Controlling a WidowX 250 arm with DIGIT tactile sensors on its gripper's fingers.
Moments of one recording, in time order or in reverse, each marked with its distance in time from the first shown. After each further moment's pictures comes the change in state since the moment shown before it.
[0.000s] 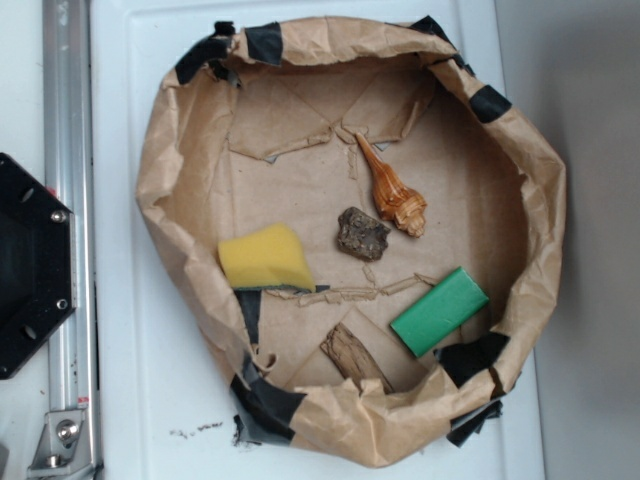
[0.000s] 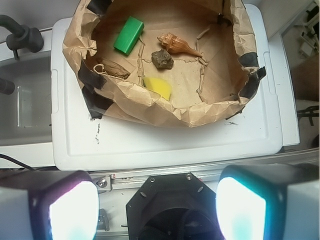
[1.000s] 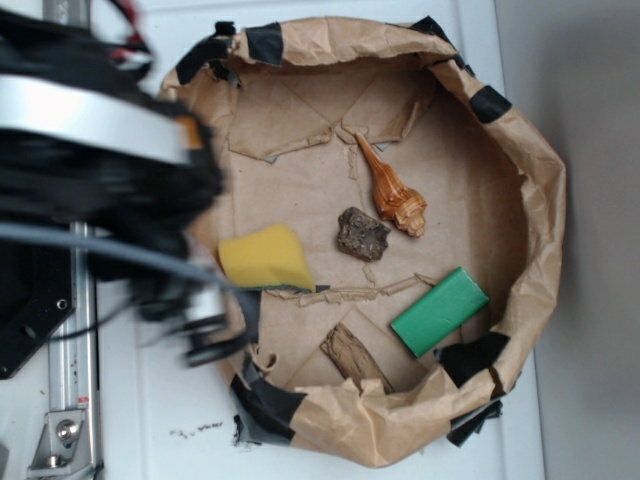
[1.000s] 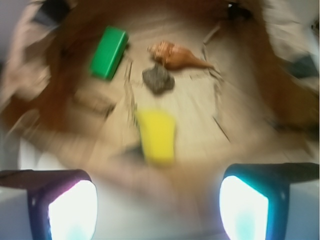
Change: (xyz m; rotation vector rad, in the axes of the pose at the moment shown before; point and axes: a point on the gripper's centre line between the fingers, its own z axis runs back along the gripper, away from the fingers) arm 0.072 0.015 -0.135 -0.062 -0.033 0.176
